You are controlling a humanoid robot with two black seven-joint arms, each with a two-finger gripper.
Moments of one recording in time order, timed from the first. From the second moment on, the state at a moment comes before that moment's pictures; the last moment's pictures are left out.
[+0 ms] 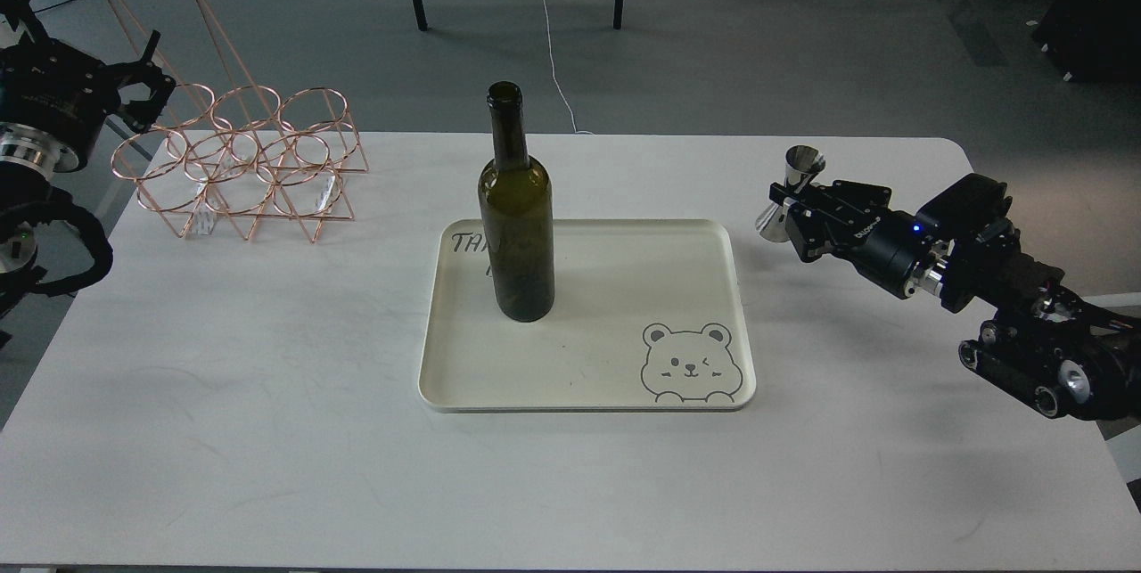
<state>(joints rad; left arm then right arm) -0.75 0.70 -0.63 -0.77 -0.49 -0.45 -0.33 0.81 -0.55 0.07 0.71 -1.54 -0.49 0.49</state>
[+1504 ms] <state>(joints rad) -0.76 0.78 -0.62 -0.86 -0.48 -0.46 -0.33 0.63 -0.72 0.06 0.82 -1.41 -0.49 0.49</state>
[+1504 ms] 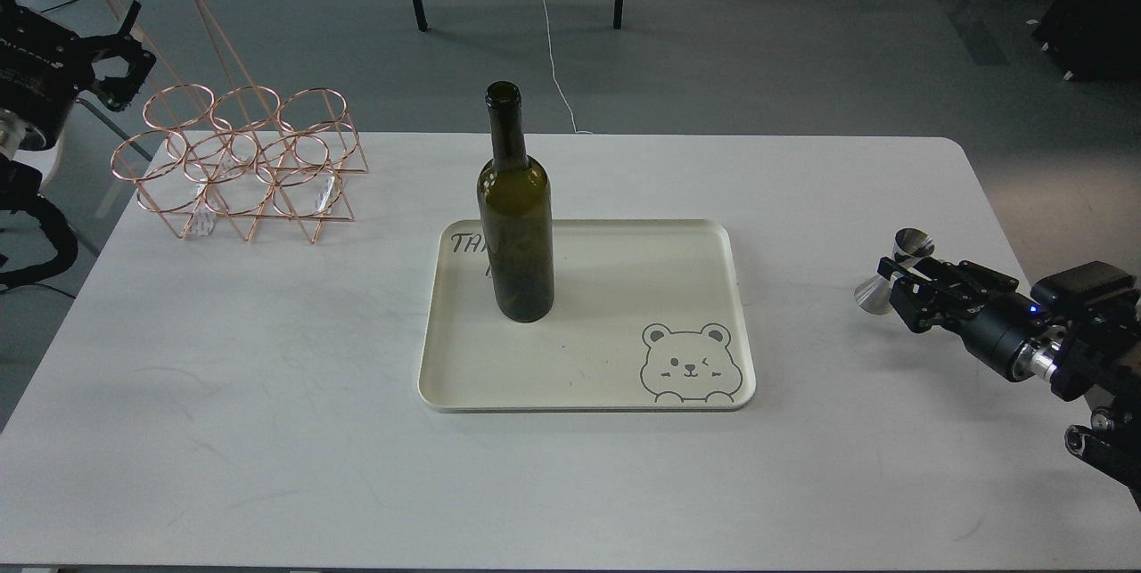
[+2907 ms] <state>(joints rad) -0.83 1.04 -0.65 -1.62 1.11 -0.28 -0.33 1.01 -0.59 0.37 0.57 -0.23 0.00 0.49</state>
